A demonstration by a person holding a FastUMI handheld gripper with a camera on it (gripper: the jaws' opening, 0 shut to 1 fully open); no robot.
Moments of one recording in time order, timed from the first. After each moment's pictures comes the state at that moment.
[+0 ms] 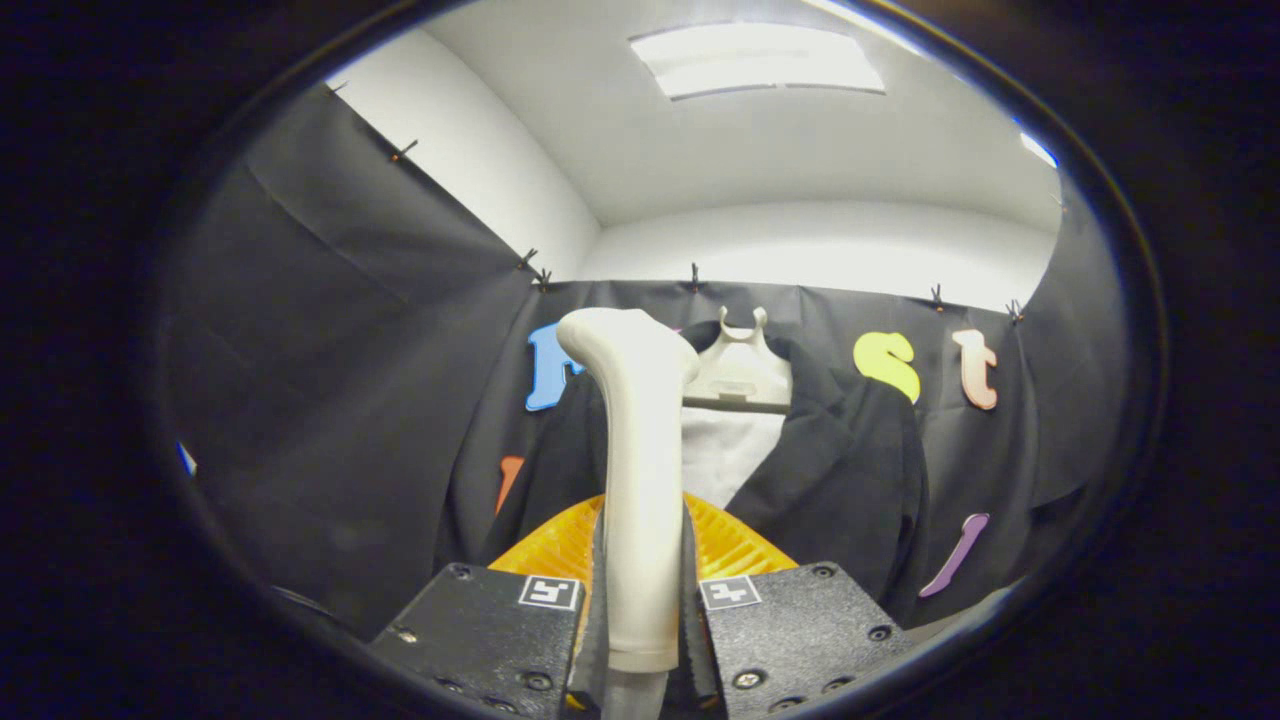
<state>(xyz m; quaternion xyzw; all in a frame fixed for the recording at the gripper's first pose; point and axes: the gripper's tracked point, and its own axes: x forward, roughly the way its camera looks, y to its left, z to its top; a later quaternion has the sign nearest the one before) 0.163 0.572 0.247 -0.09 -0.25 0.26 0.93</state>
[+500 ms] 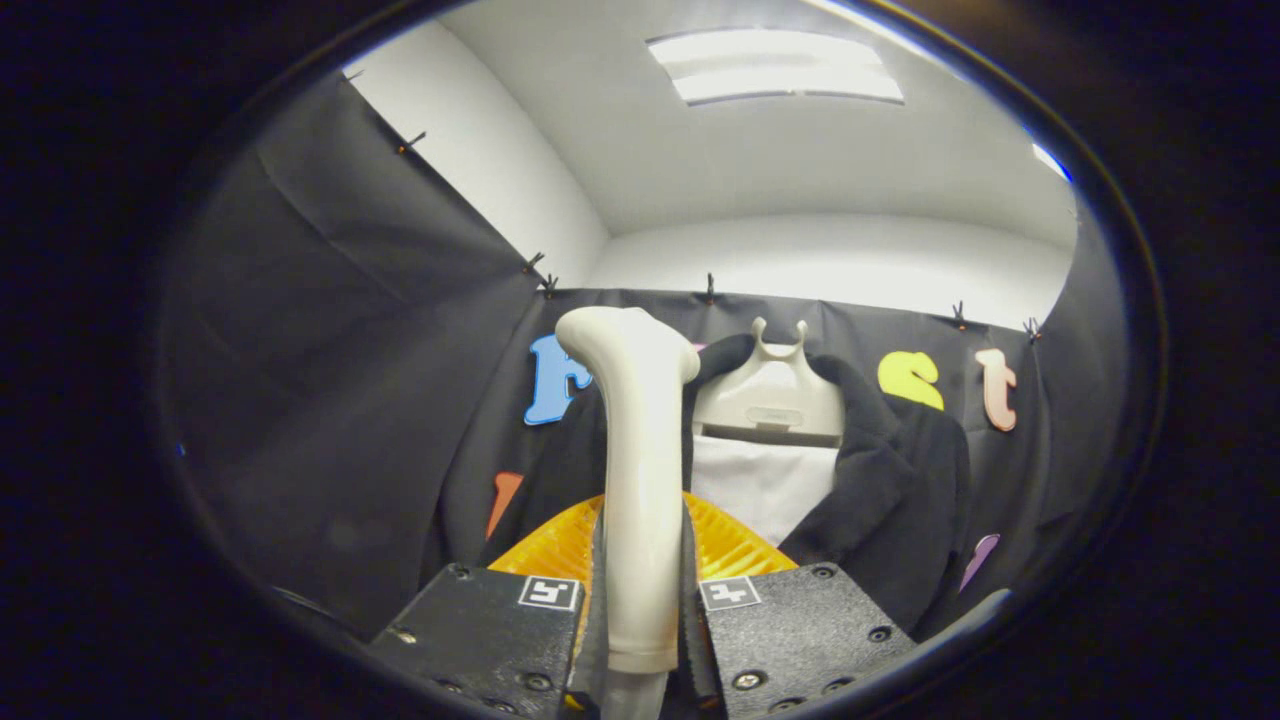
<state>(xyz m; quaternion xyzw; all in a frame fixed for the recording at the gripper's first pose) 0.205 0.607 0.246 -0.10 -0.24 0.26 0.93</state>
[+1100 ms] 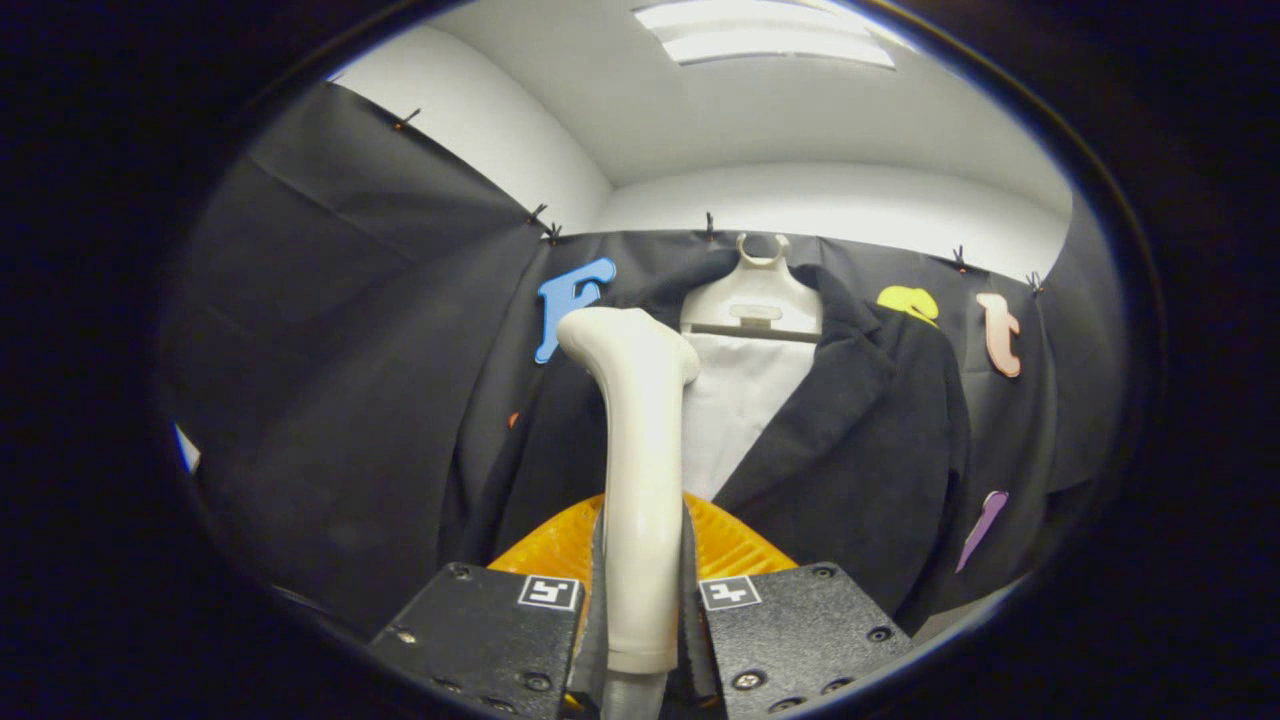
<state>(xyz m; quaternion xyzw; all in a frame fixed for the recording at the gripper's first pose) 0.208 0.566 0.187 -0.11 -0.17 0.27 0.94</state>
